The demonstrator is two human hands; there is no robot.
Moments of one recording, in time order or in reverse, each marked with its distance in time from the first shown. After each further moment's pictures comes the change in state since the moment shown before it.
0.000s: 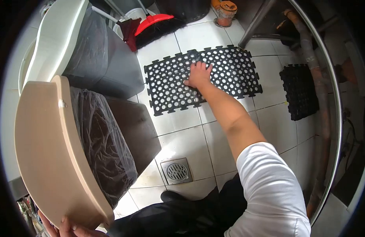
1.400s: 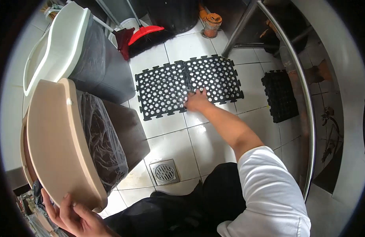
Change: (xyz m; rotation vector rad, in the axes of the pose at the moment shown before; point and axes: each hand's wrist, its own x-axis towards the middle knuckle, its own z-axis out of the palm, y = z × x) left_hand 0.004 0.028 0.002 -0.009 0.042 -0.061; right_hand -0.097 0.053 -0.023 -0.158 -0.414 -0.250
